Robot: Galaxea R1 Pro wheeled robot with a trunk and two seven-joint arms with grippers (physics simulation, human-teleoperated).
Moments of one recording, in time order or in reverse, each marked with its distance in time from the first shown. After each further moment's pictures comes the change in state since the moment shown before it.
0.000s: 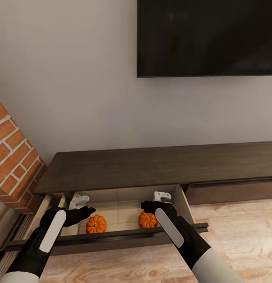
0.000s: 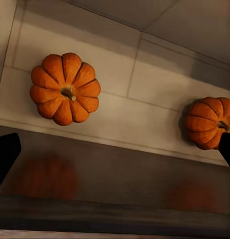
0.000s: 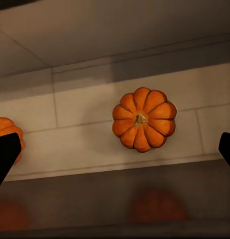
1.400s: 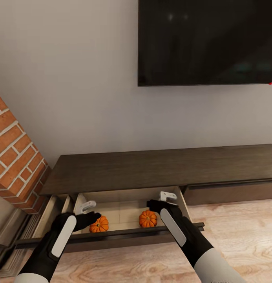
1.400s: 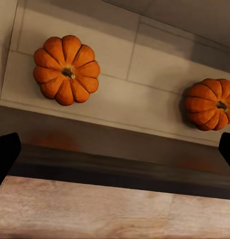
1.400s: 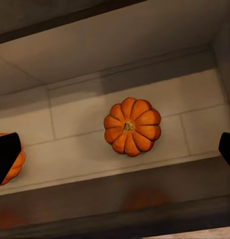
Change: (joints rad) left arm 0.008 -0.059 -0.042 0.083 -0.079 -0.083 0.000; right arm 0.003 -0.008 -0.085 0.077 0.085 -0.083 0.090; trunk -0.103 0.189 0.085
